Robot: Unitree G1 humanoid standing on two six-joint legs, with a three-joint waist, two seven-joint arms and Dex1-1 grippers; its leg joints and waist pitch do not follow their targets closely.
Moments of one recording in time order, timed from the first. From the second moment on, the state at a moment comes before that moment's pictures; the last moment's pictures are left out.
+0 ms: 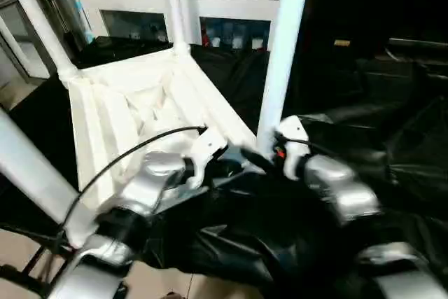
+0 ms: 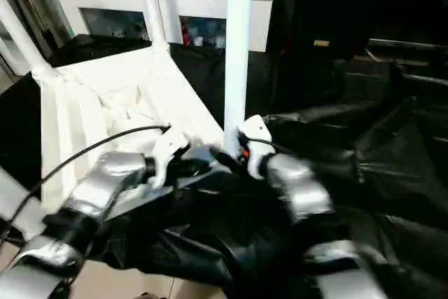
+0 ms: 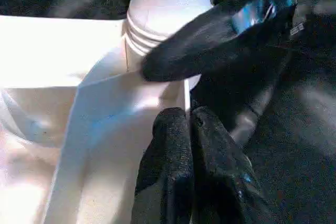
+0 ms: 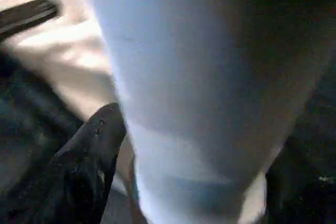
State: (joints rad) left arm -0.53 0.24 -0.26 0.50 -0.03 0.23 -1.03; right arm -0.52 -0.27 0.15 0.60 0.13 0.12 0.88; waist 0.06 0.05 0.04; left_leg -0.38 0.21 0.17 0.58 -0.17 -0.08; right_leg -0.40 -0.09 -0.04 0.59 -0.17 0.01
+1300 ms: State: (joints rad) left arm -0.52 0.23 -0.24 0.51 -0.04 0.25 -1.00; right arm -0.47 -0.20 0.10 0.56 0.16 0.18 0.77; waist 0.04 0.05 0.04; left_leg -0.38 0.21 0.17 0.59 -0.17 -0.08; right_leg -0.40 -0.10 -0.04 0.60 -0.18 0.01
